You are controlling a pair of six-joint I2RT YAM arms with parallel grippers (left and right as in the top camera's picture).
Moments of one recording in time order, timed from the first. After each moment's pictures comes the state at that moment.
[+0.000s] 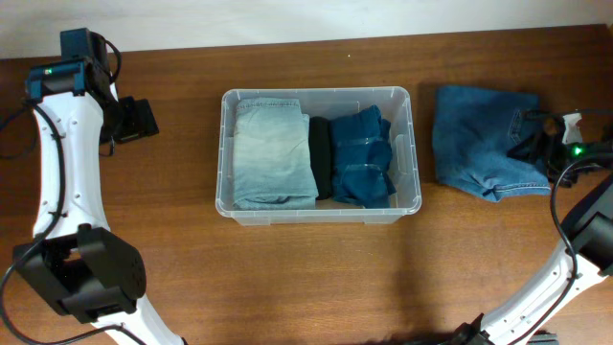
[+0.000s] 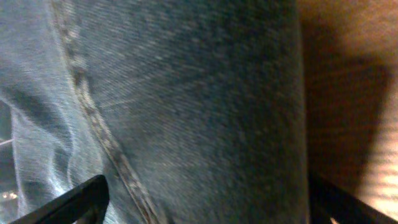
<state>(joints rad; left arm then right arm) 0.15 1.98 1.99 -1.34 -0.17 -0.17 -0.75 2.33 1.82 -1.13 -0.62 -0.37</state>
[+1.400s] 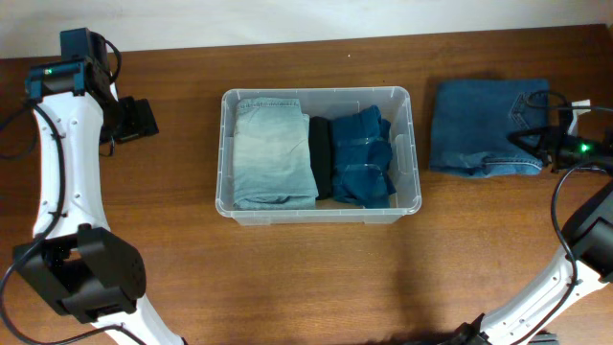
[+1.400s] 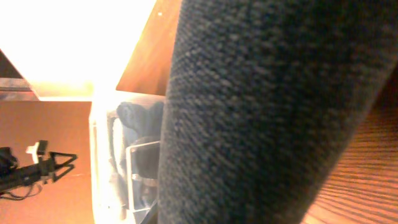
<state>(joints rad) 0.15 1.98 1.99 -1.34 -0.17 -0.17 -0.75 2.26 1.77 -1.21 -1.10 -0.40</state>
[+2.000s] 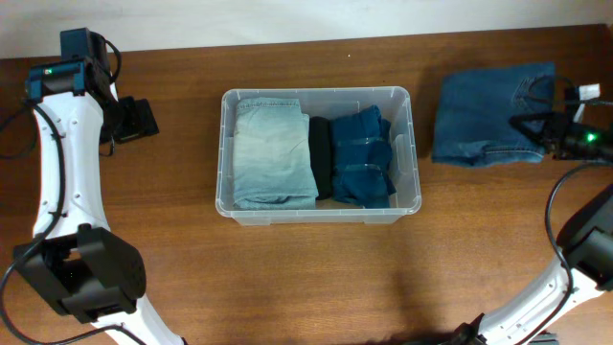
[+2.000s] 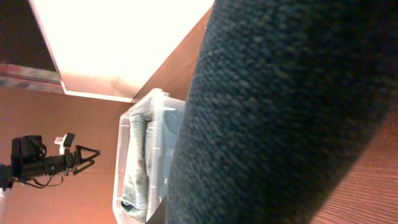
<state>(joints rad) 0.15 1.98 1.99 -1.34 -0.17 -0.17 -0.72 2.14 1.77 -1.22 -1.20 -0.39</state>
